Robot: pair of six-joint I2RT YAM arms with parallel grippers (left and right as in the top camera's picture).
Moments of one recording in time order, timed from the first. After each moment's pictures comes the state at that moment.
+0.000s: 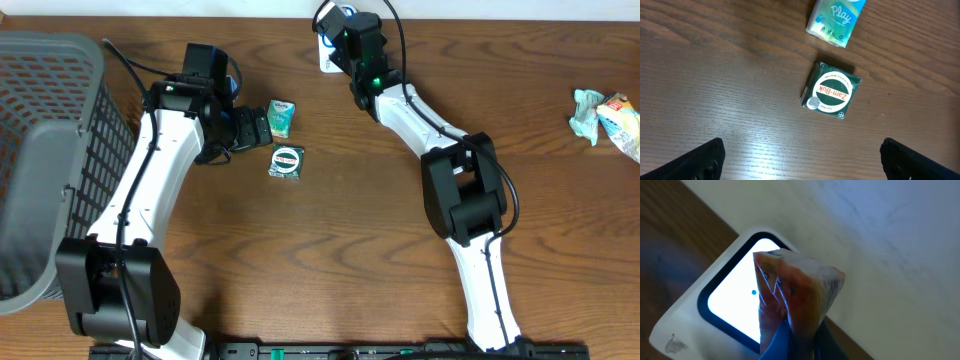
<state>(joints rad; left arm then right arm) -0.13 1.73 1.46 -1.00 0.17 -0.38 0.41 2.45 1.95 0.09 0.26 -0.60</state>
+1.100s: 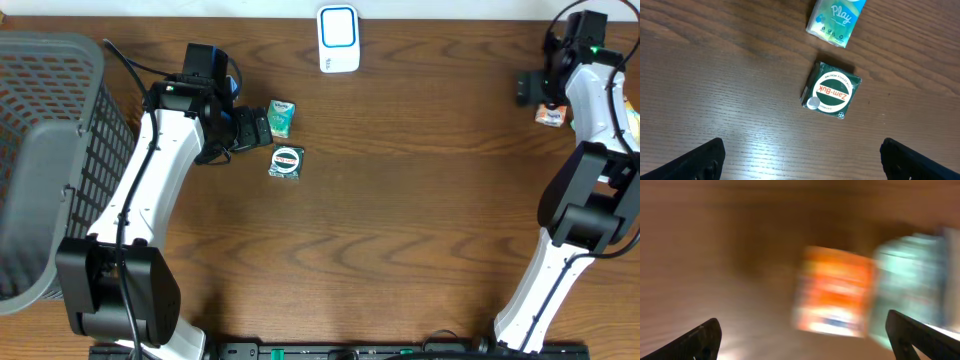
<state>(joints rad) -0.13 1.73 1.46 -1.00 0.17 -0.38 -0.26 2.30 1.99 -0.84 0.03 -0.19</state>
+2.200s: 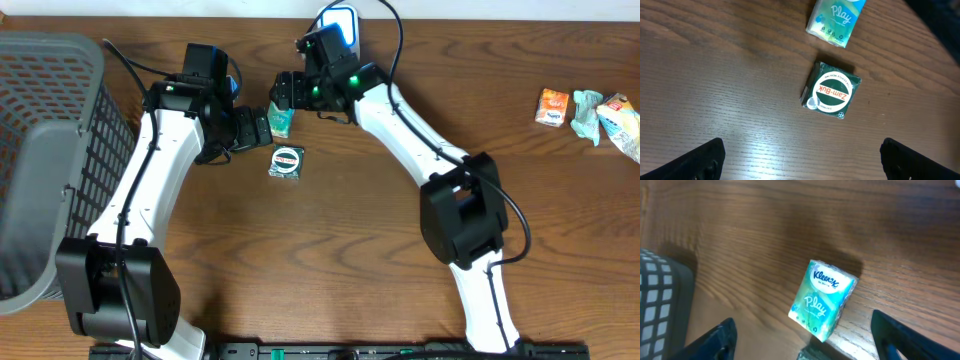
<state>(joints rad) -0.13 1.73 1.46 -1.00 0.17 -0.38 0.54 2.31 1.99 -0.55 -0.30 0.53</state>
